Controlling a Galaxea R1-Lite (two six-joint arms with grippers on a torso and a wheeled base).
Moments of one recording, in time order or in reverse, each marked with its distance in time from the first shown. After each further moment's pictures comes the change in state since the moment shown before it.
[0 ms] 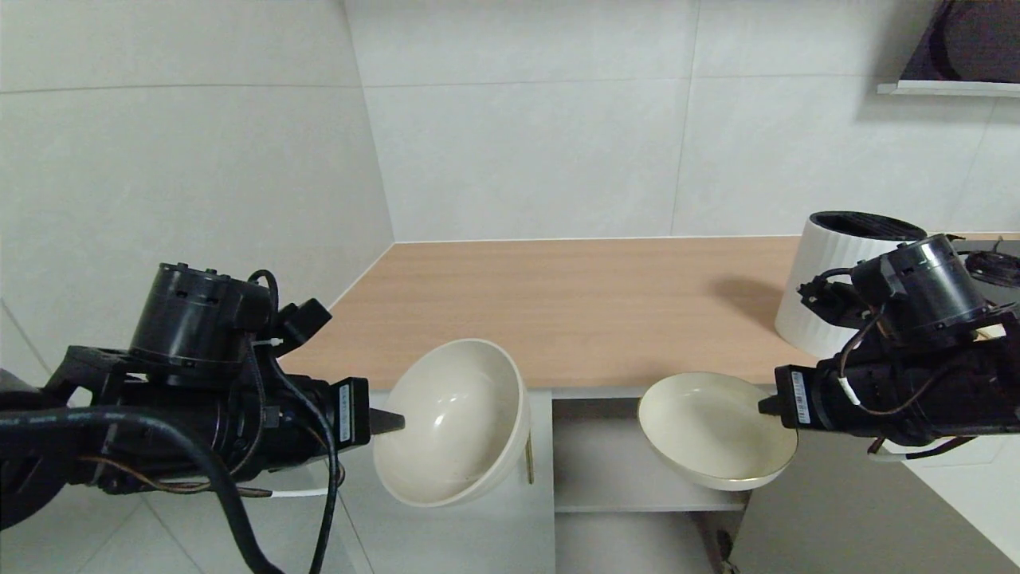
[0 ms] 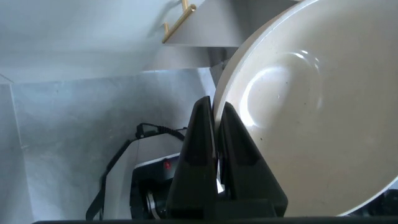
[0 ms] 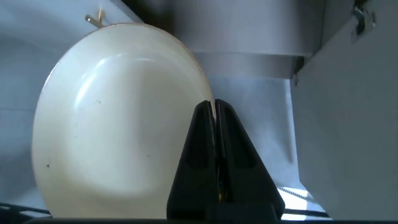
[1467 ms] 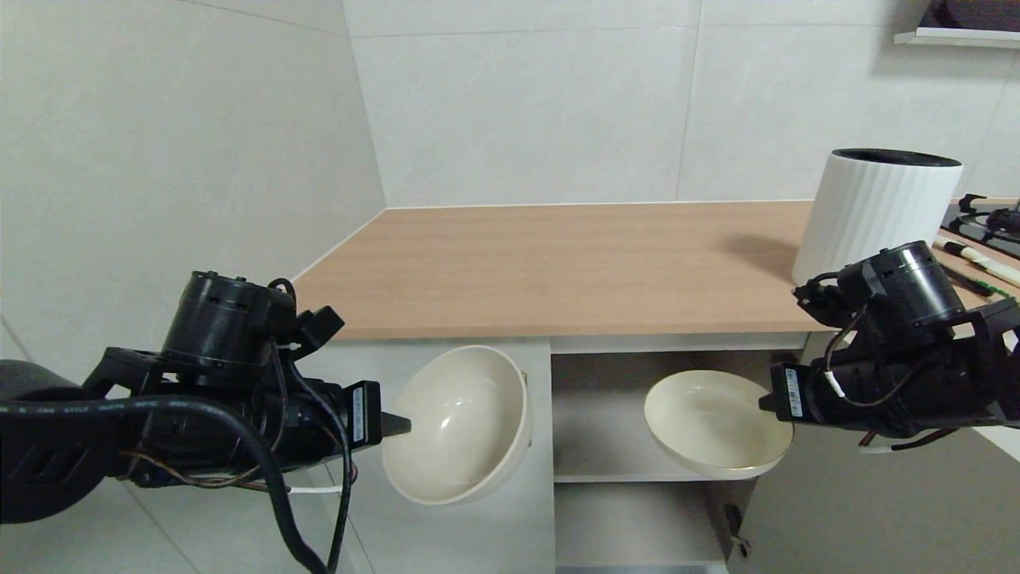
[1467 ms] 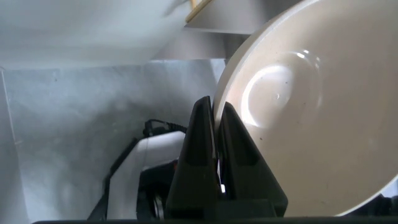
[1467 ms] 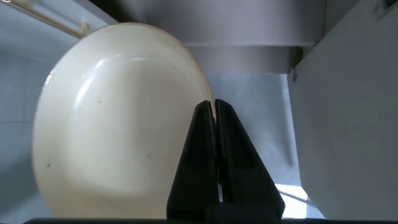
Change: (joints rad) left arm 0.000 0.047 0.001 -0.021 -0.001 -0.001; right arm -0.043 0.050 0.001 -0.034 0.000 -0.019
